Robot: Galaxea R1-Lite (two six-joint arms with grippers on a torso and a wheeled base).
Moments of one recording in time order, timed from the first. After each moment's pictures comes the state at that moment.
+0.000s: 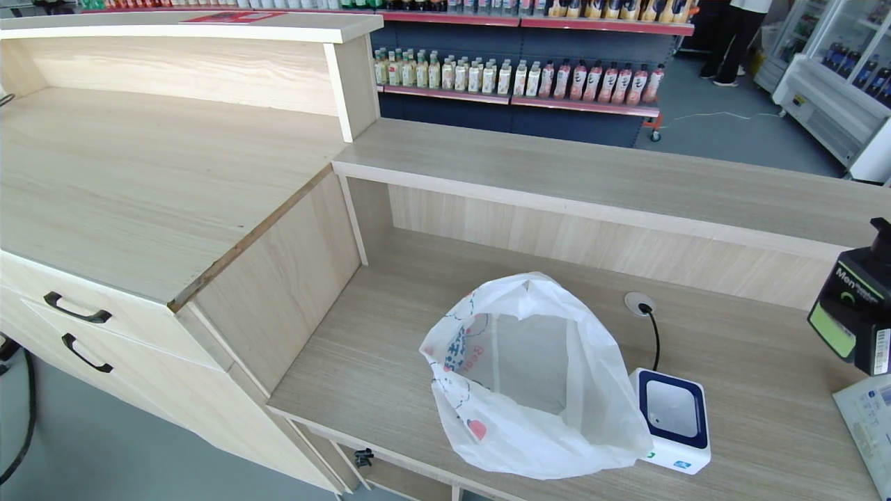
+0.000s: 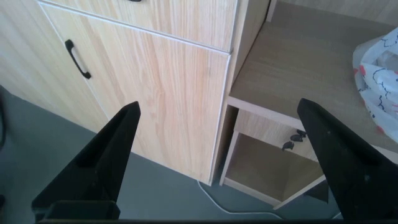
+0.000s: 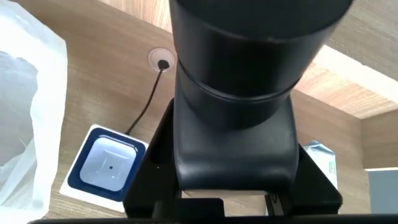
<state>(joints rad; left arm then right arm) 0.00 0.00 0.00 0.00 0.09 -0.03 -0.02 1.12 -0.50 -0.43 -0.14 -0.32</state>
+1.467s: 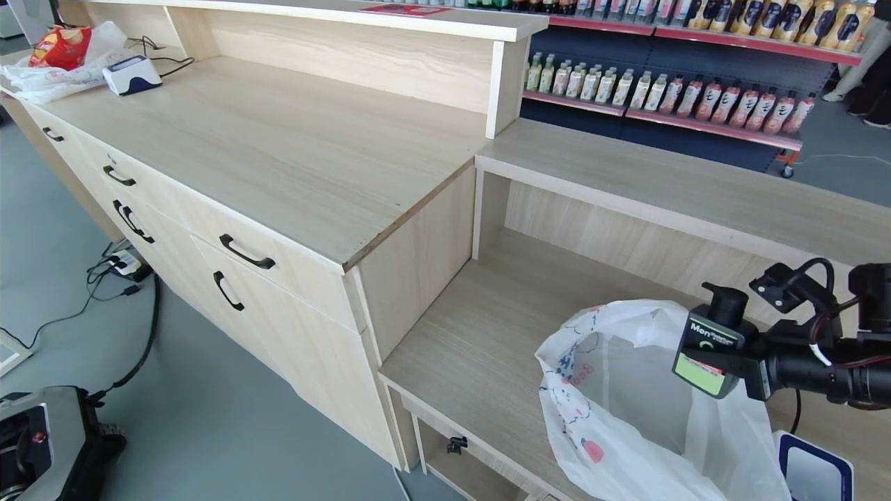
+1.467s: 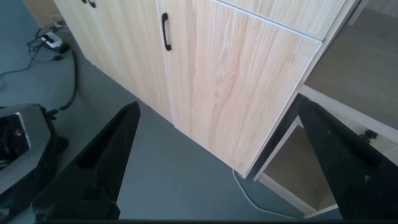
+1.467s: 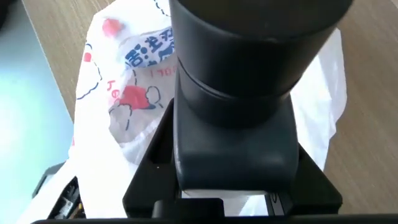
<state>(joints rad) 0.00 0.00 0.00 0.00 0.09 -0.03 -0.14 1.61 -0.56 -0.46 0.57 -0.44</state>
